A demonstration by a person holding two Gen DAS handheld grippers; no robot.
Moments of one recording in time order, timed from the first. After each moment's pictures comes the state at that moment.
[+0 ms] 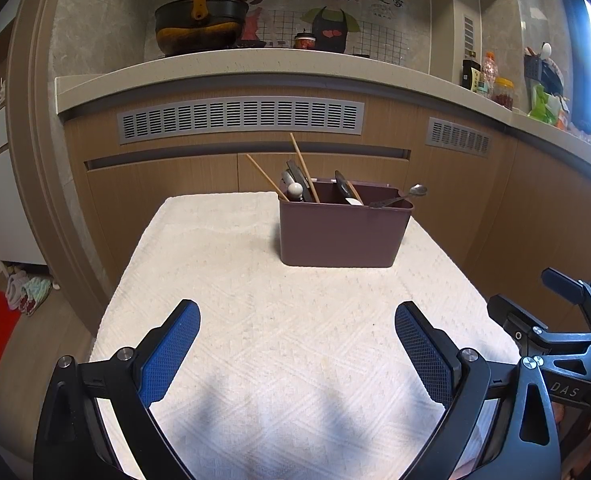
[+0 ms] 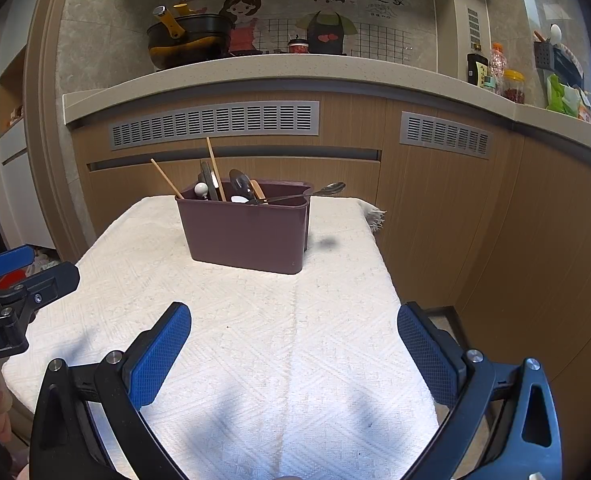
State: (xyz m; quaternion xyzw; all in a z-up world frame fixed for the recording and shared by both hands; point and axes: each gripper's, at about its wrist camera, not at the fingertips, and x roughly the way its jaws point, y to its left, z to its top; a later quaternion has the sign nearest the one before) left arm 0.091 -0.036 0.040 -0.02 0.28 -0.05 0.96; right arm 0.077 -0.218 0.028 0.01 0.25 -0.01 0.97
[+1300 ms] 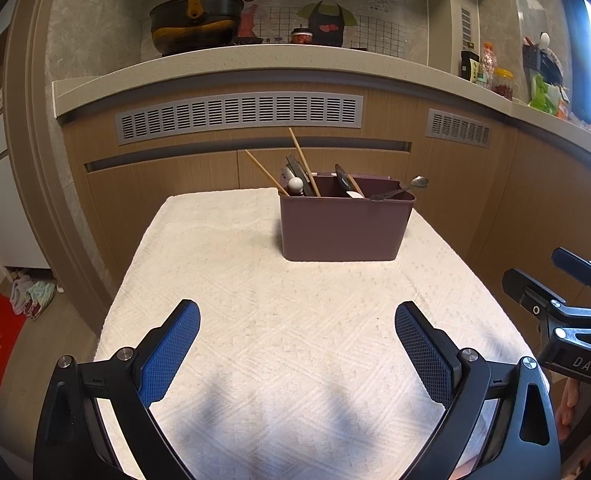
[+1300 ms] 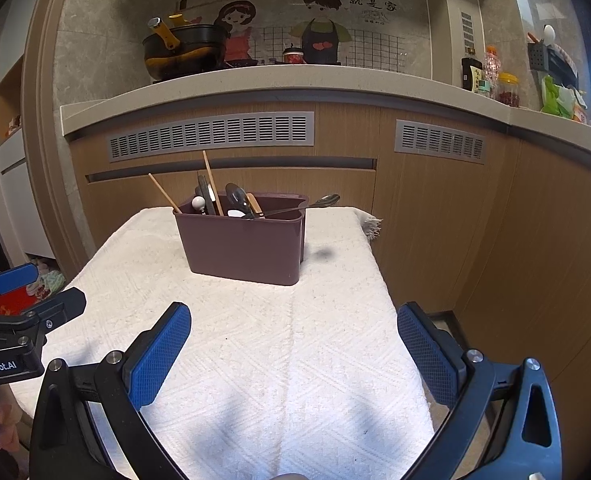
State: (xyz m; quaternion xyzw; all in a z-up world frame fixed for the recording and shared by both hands) left arm 0.092 -0.038 0.035 0.00 0.29 -0.05 0.96; right arm 0.077 -0.227 0.037 0.01 0.24 -0.01 0.97
